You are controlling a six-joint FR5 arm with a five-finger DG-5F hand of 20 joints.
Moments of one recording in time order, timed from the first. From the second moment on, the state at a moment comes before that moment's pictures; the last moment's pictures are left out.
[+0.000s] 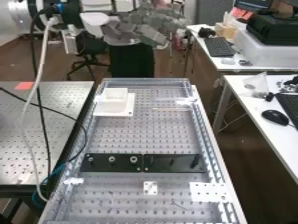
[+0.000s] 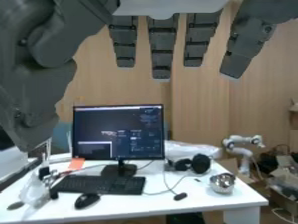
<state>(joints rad) 1.51 -1.60 -1.76 -2.87 -1.53 -0.77</state>
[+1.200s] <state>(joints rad) 1.58 -1.69 -1.76 -2.64 -1.37 -0.81</state>
